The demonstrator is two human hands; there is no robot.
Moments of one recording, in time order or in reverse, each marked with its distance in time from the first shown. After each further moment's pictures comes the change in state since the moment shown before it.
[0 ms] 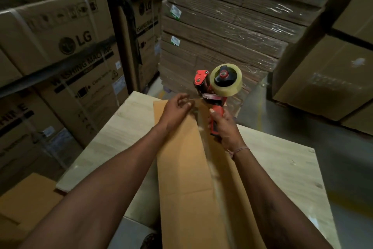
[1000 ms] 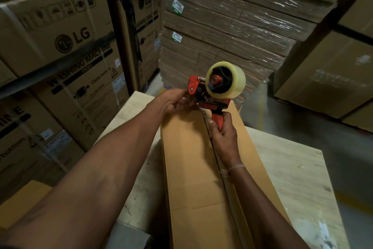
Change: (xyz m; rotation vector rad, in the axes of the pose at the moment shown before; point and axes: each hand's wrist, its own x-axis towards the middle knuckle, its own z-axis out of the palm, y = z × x) left_hand 0.074 0.033 -0.040 -0.507 -0.206 -0.591; right_hand -0.007 0.026 0.034 -0.470 0.166 -0.258
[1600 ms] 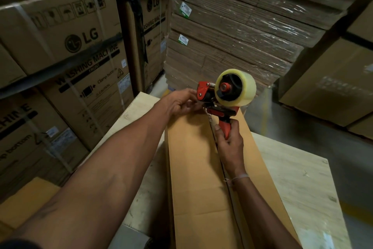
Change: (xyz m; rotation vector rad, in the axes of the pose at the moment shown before) left_hand -0.002 0.008 -0.001 -0.049 -0.049 -0.026; right_hand -0.006 0.002 0.002 -0.033 0.055 -0.030
